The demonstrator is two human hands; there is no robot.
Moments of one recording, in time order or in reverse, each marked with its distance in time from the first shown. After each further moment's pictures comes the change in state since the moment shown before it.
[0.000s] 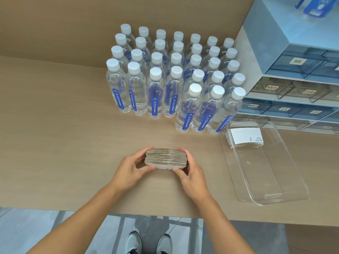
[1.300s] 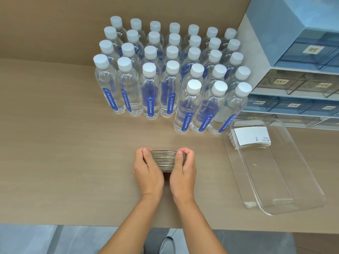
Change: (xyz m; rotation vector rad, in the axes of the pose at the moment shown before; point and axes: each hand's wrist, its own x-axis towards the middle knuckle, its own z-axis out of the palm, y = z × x) left_hand 0.028 0.024 0.090 -0.032 0.900 -0.055; right_hand 0.023 -0.017 0.048 0.283 0.449 0.094
